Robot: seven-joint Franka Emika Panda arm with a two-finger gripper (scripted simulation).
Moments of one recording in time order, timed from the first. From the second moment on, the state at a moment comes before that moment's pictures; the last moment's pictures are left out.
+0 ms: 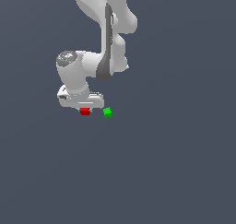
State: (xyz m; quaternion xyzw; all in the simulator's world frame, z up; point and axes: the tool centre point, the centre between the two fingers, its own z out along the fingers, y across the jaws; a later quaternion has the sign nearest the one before) arm -0.062 -0.167 0.116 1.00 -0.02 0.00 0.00
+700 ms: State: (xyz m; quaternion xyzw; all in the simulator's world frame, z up) arm -0.099 -0.095 0.078 1.00 -0.02 0.00 0.00
